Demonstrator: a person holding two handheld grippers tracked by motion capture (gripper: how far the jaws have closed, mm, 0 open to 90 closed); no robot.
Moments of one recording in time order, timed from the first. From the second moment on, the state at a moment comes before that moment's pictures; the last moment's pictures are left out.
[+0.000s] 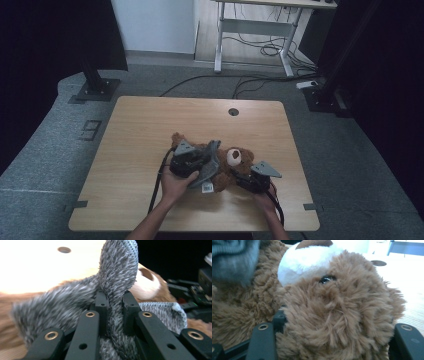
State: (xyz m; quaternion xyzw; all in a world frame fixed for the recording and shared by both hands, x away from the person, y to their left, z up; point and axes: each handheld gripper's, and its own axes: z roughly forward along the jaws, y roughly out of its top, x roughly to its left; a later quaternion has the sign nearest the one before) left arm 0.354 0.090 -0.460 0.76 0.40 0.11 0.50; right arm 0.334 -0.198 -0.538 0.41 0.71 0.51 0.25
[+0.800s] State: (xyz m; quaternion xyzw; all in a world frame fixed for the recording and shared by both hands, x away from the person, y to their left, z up) left arm 0.359 0.167 -0.500 0.75 0.48 0.12 0.43; right arm 0.333 -0.200 -0.540 0.42 0.71 0.51 0.25
